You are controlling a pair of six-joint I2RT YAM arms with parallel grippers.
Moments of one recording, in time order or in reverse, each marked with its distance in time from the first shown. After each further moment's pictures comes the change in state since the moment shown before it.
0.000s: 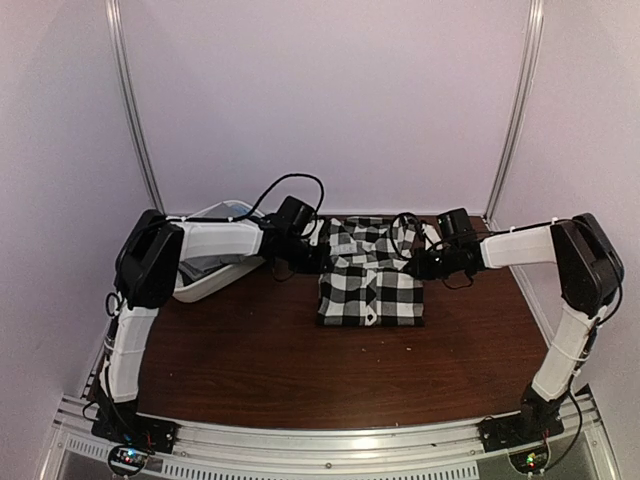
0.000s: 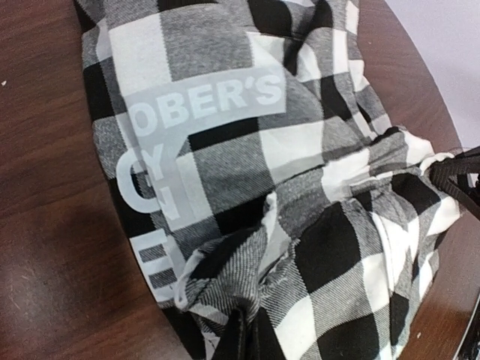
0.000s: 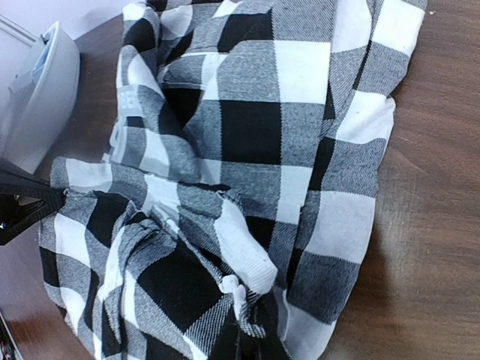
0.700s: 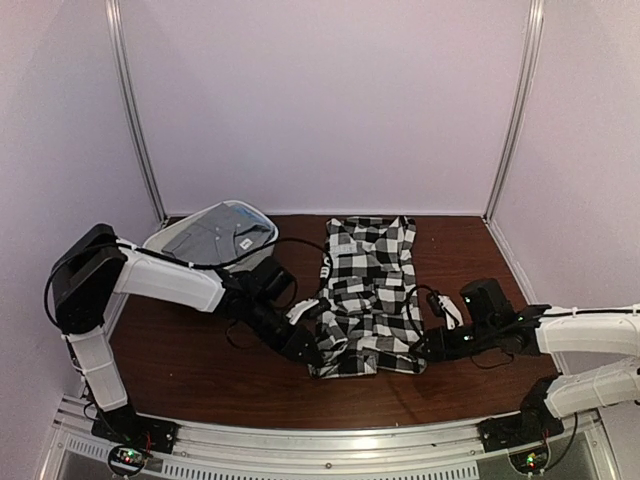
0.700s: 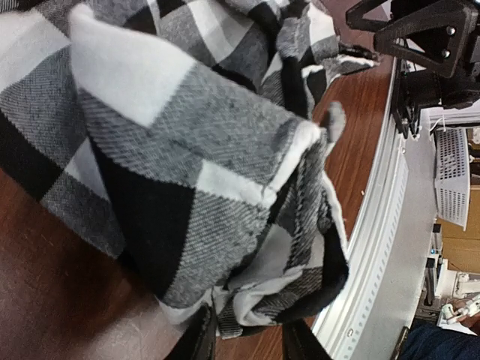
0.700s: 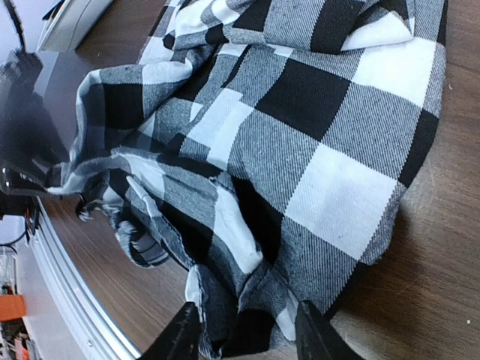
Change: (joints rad) left arm -0.183 -0.467 -0.735 0.068 0.410 0.125; right arm 0.303 -0.690 -0.652 -0.073 -0.043 0.182
